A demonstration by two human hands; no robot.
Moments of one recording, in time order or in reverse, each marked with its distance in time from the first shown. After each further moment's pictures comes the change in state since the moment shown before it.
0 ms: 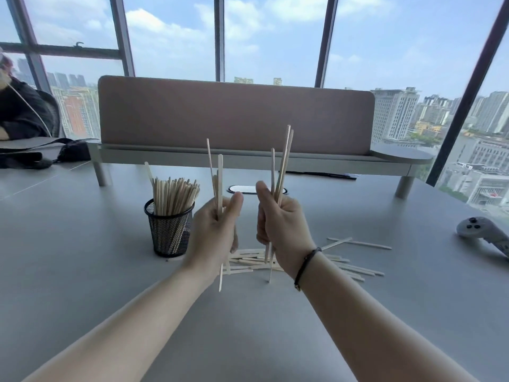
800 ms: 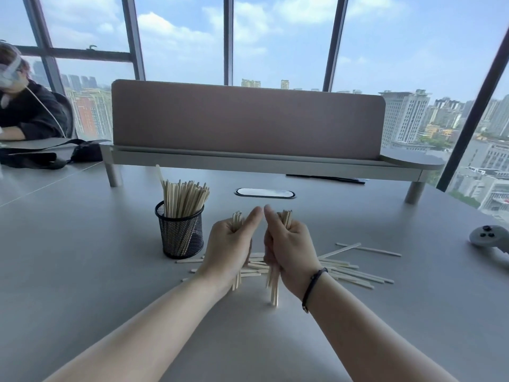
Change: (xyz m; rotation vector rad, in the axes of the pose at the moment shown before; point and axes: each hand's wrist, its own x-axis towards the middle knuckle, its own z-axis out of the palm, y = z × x) left_hand -0.008 -0.008 0.005 0.030 -0.049 -0.167; right_hand -0.009 0.028 -0.006 -0.028 0.047 0.112
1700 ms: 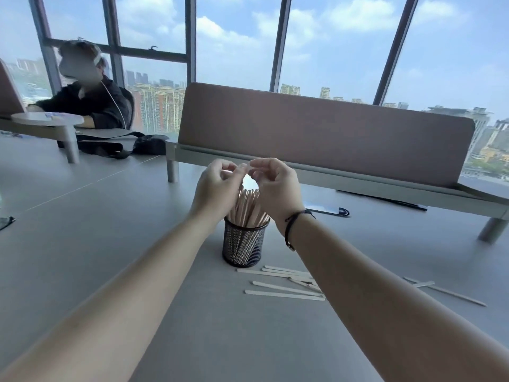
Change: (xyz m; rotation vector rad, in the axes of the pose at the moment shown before) left_hand 0.089 0.048 -0.137 0.356 0.358 0.117; right_hand 0.084 -0.038 0.151 -0.299 -0.089 -0.333
